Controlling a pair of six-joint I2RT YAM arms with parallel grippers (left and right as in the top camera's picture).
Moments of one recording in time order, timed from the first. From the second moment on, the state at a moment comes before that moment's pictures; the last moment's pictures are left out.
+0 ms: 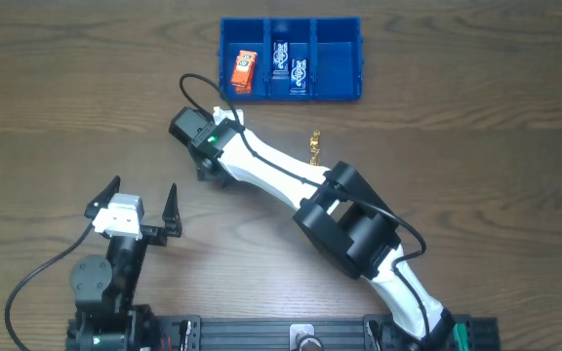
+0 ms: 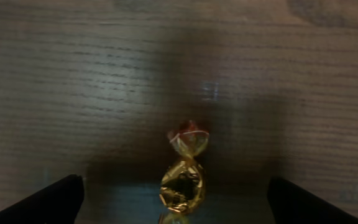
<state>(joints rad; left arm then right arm) 0.01 0.01 0.03 -0.11 0.17 0.02 0.88 2.28 1.77 -0.85 0.23 0.81</state>
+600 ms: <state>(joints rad) 0.01 0.01 0.03 -0.11 0.17 0.02 0.85 2.28 1.77 -0.87 0.23 0.88</state>
